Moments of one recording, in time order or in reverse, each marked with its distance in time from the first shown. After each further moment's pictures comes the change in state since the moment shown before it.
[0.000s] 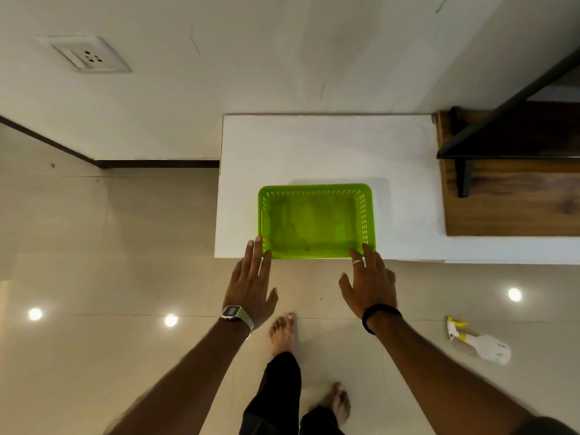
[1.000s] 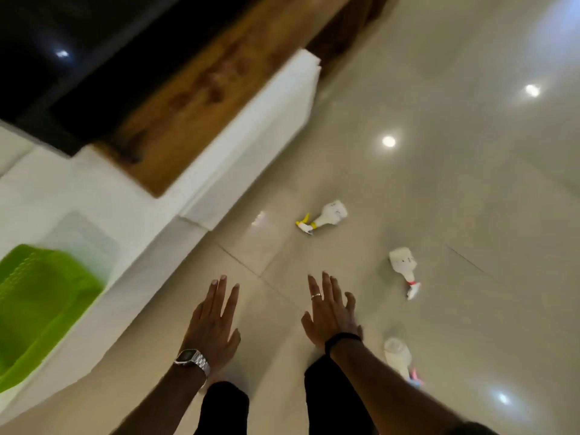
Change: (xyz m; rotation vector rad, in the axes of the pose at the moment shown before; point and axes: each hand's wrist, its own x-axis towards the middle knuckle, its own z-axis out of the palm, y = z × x) left_hand -0.073 0.343 0.120 0.436 -0.219 0.825; right_hand -0.273 0.310 0.165 0.473 -0.056 0.646
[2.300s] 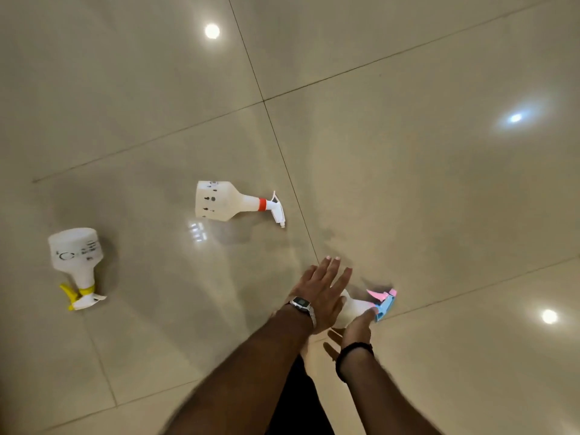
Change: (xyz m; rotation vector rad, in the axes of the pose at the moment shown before) left_hand 0.260 0.490 0.455 0.640 -0.598 1.098; right_hand 0.069 0.378 0.387 2.492 0.181 1.892
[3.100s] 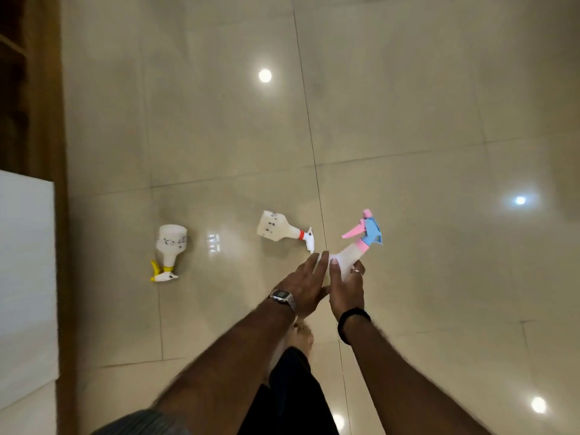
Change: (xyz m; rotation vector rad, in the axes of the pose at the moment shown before) left_hand -0.160 -0.013 -0.188 -0.403 0.262 -0.210; right_hand -0.243 -0.061 0.021 -0.528 -0.329 -0.974
